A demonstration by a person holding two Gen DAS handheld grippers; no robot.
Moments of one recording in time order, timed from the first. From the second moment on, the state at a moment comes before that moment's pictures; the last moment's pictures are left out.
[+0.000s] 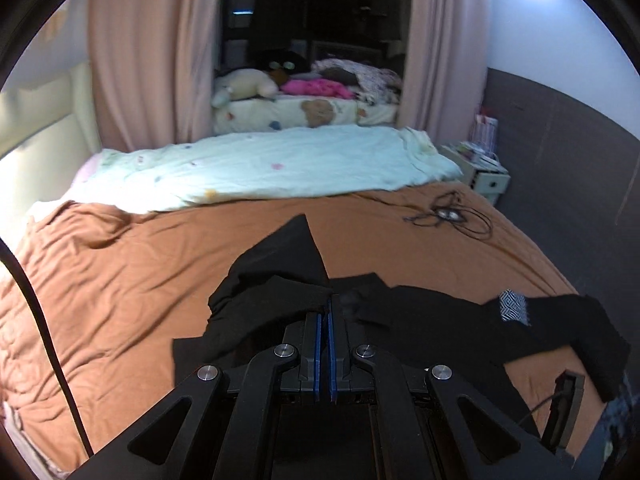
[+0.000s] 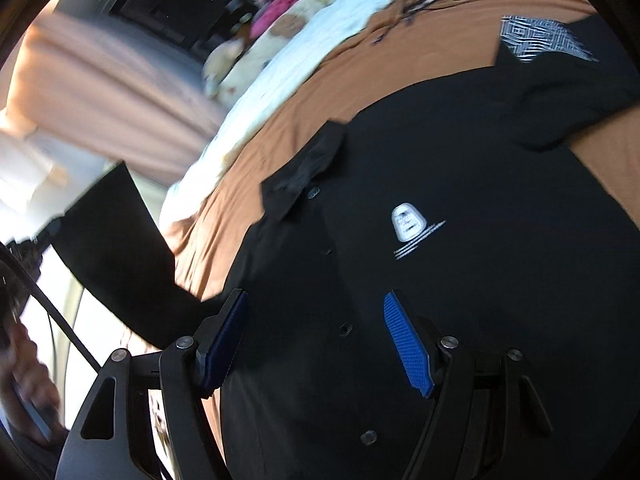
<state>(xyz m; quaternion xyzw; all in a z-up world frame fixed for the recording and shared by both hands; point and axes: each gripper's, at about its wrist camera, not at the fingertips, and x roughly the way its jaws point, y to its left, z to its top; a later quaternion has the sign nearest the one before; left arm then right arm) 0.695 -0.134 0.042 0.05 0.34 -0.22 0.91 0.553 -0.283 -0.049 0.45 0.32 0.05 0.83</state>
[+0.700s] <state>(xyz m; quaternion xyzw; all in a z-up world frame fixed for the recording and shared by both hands) 0.700 -0.172 -0.055 0.05 0.42 -0.27 0.86 0.571 -0.289 -0.080 0.46 0.35 0.03 0.81</state>
